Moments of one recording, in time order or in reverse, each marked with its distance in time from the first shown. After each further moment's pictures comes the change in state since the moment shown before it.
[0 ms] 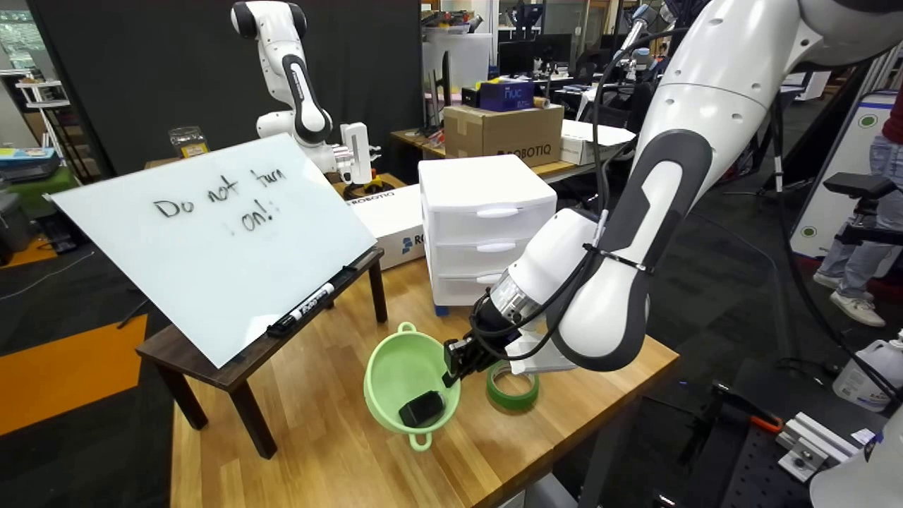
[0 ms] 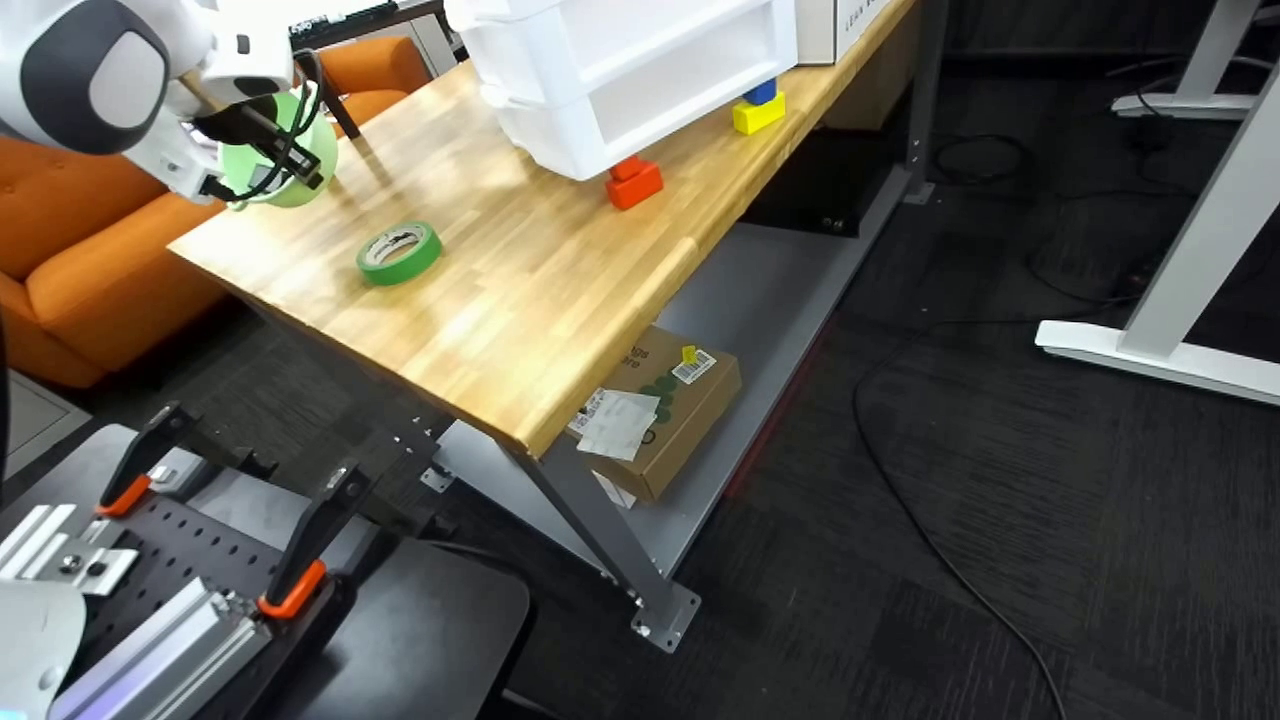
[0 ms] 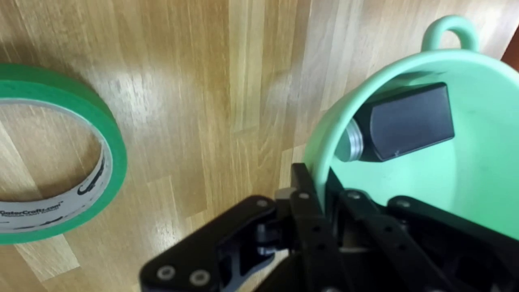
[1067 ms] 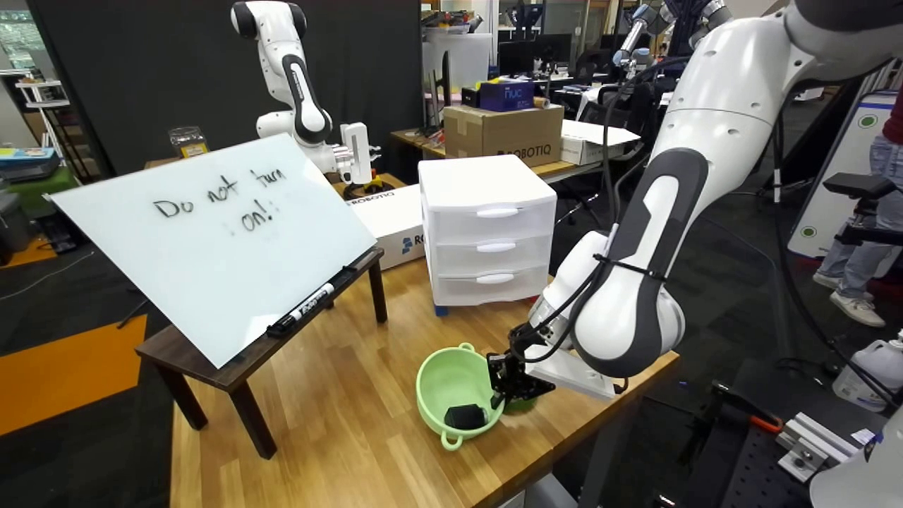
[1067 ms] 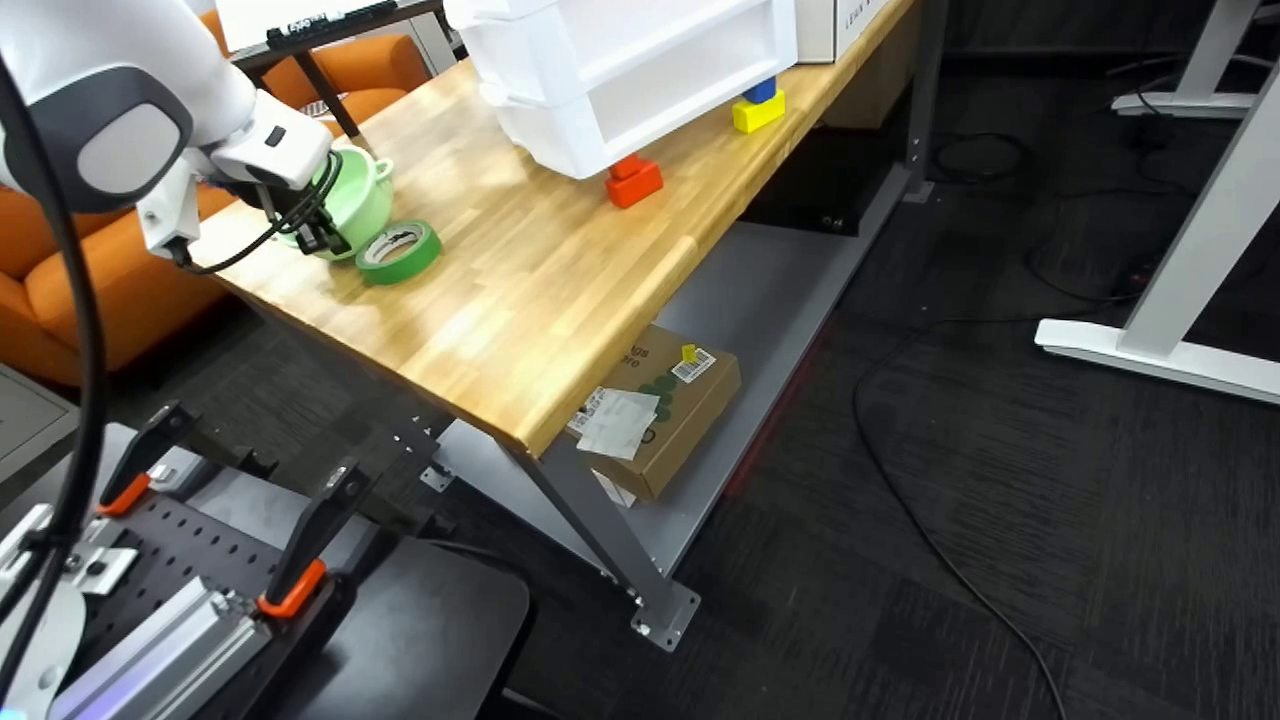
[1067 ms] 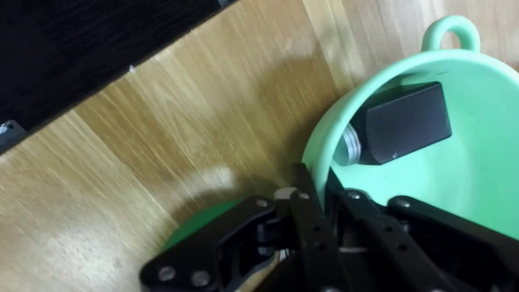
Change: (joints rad) arm -0.097 0.072 -0.008 -0.097 0.131 -0.005 0.255
